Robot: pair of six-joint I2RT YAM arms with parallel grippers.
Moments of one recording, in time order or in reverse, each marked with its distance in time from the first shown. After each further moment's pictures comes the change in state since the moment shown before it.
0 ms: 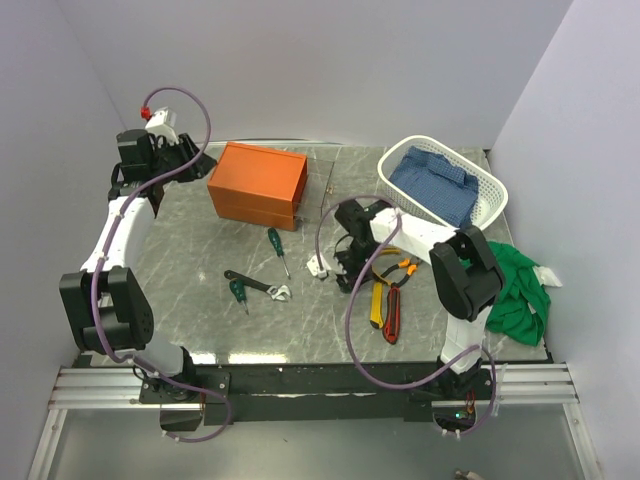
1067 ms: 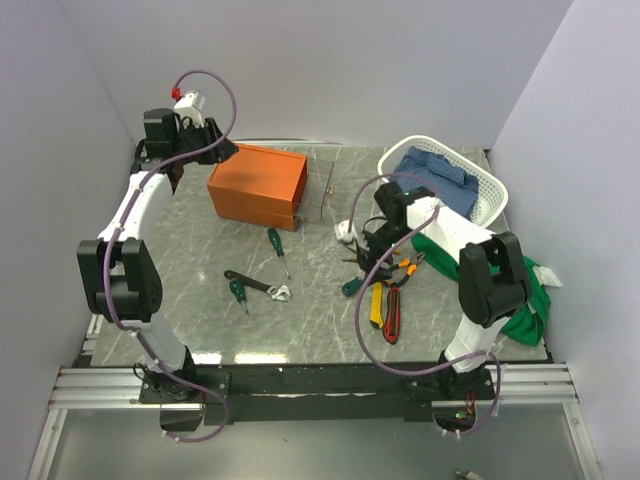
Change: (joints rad) left arm -0.101 0.212 0.247 -0.038 0.016 0.056; right arm -0.239 -0.114 0.002 -0.073 -0.254 0.156
